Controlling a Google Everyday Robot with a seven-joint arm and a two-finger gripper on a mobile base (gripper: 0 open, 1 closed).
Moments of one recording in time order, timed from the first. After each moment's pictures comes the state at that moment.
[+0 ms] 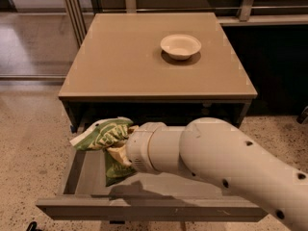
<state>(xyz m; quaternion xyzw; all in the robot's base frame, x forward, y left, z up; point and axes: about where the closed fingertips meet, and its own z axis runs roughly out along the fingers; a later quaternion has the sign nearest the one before) 0.419 0.088 0.820 -0.43 0.76 0.23 0.43</state>
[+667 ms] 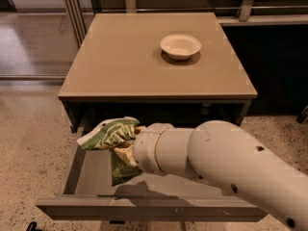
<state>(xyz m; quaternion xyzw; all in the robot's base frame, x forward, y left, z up) 0.420 0.070 0.821 -0.43 0.76 0.22 0.44</state>
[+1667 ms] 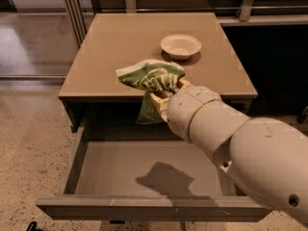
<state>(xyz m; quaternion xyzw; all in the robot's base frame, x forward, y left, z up) 0.483 -0.017 0.934 -0.29 0.72 0.10 0.62</state>
